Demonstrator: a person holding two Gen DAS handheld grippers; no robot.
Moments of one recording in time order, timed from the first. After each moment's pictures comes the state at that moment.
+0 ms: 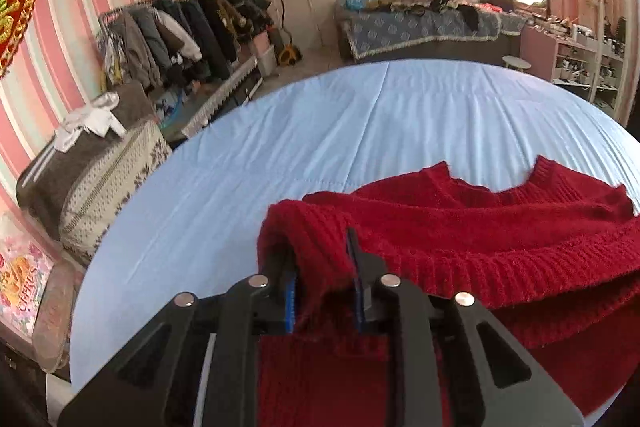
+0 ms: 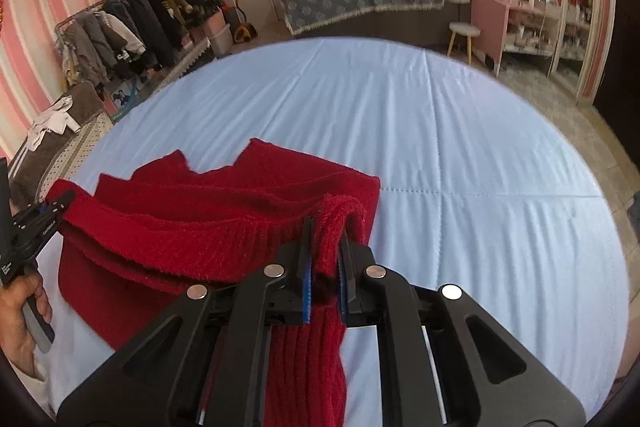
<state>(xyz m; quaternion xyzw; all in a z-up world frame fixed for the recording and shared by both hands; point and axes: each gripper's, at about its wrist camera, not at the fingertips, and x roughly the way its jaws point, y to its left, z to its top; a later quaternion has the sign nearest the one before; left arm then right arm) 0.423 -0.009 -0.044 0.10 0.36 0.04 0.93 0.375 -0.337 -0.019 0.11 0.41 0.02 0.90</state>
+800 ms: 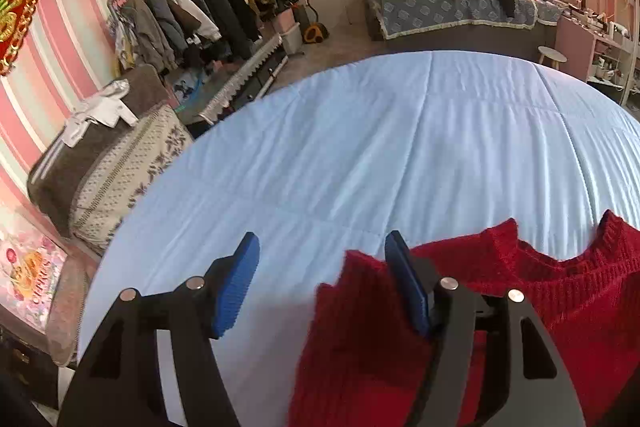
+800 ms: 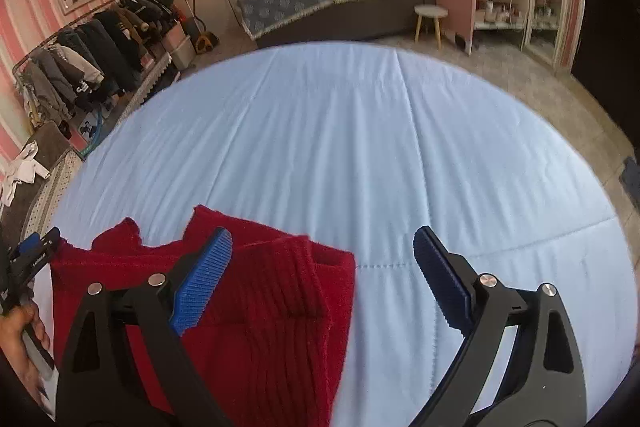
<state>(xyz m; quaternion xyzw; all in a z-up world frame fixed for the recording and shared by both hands) 0.511 0.006 -0.051 0.11 0.39 0.09 0.91 0.447 -0.373 -0.016 0.15 0.41 -0.04 0.90</state>
